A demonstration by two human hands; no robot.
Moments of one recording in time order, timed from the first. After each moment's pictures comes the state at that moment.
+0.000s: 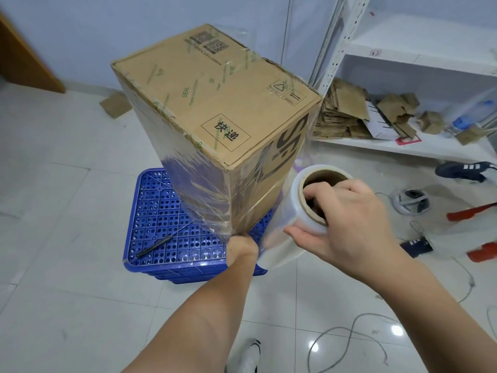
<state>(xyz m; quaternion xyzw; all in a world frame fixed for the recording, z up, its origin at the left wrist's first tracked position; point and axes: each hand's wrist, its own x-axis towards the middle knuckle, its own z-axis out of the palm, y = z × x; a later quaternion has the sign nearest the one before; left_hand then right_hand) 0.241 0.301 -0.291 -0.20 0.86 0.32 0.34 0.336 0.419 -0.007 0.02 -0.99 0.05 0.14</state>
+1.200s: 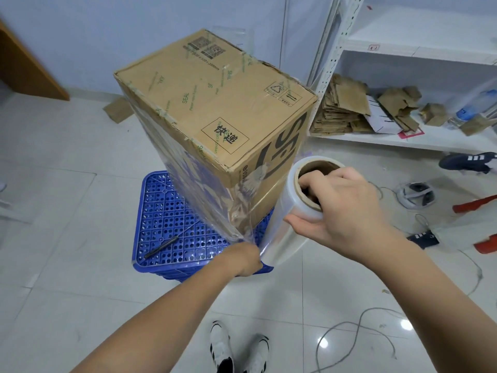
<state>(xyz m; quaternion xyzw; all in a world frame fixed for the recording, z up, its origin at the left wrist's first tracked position) 0.240 0.259 -0.229 0.32 0.84 -0.01 0.44 0.324 0.427 -0.009 0.04 -0.99 0.06 0.15</state>
